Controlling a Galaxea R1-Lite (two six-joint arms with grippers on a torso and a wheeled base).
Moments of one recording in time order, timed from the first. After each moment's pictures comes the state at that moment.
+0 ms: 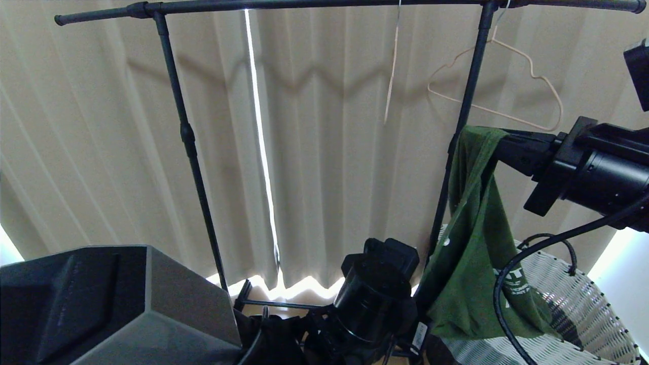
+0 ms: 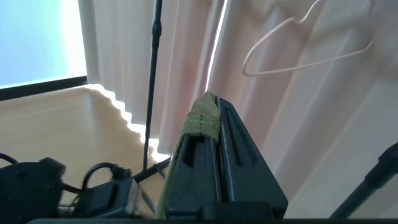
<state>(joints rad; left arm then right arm) -1.03 2.11 -0.97 -0.72 0.20 -0.17 0.50 1.34 -0.80 -0.59 0.22 -0.06</state>
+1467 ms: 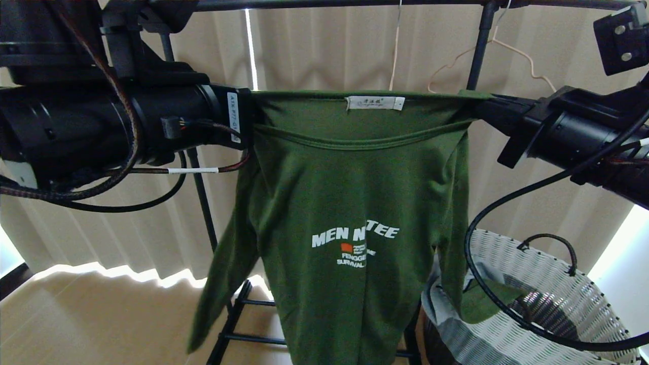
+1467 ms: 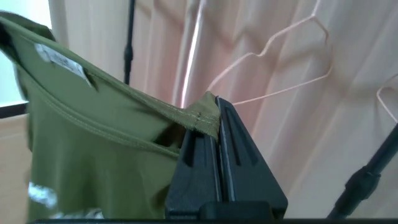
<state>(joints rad) -0.62 1.51 -1.26 -0.16 0.19 0.05 0.42 1.47 -0.91 -0.71 0.21 -0.06</state>
